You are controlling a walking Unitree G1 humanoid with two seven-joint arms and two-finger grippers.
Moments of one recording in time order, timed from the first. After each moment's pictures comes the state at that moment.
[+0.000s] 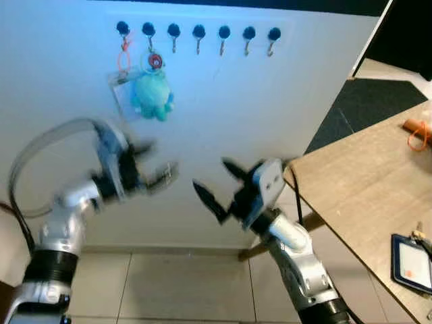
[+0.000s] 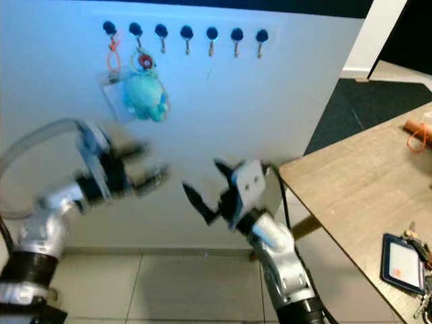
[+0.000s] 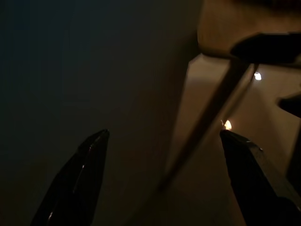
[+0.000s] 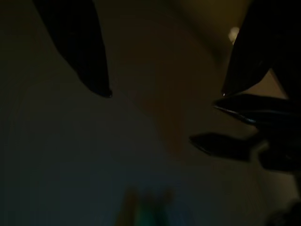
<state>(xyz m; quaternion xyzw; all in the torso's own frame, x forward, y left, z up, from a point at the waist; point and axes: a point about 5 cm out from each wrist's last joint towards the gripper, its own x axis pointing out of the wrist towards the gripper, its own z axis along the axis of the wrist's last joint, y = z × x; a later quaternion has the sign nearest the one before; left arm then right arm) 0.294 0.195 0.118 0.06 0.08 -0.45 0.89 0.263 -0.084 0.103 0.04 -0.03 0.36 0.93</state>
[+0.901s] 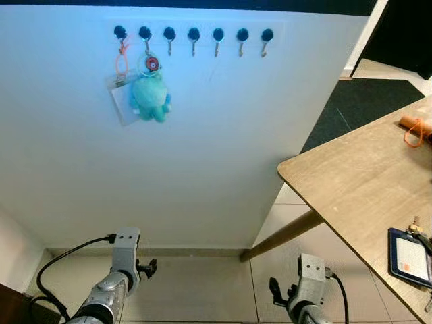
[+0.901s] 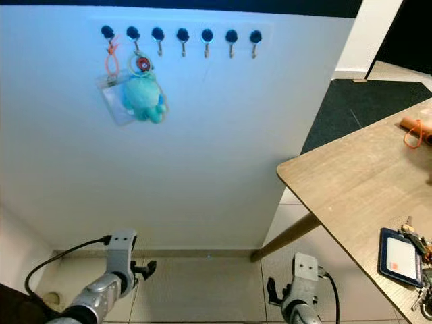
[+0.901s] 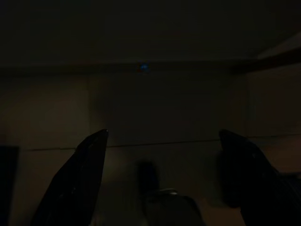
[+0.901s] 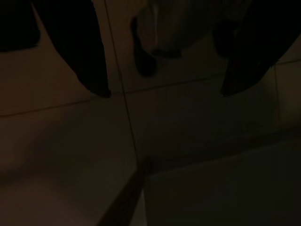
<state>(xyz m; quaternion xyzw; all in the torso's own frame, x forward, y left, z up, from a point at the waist) 0.225 0.202 -0.055 -0.02 0.40 -0.03 0.91 0.176 -0.194 -0.078 0.09 0.37 -0.08 0.92</state>
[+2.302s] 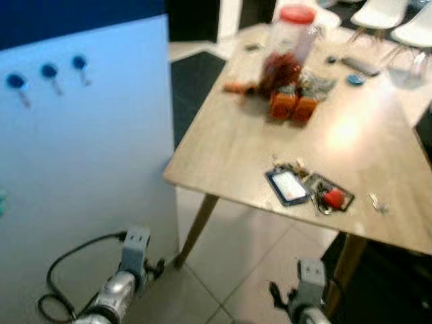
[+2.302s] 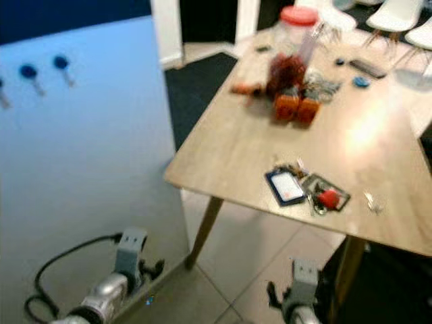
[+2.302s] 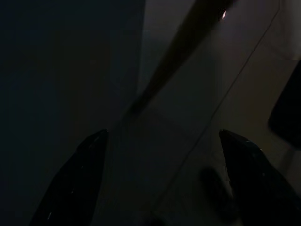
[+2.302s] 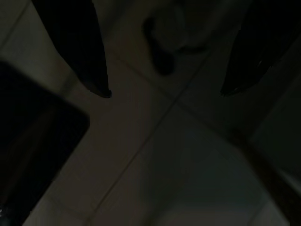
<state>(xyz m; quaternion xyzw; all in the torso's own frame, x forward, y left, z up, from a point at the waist) 0.235 0.181 -0.049 0.01 0.35 -0.10 0.93 0.181 -0.202 -0.076 0.09 0.36 -0.08 0.92</state>
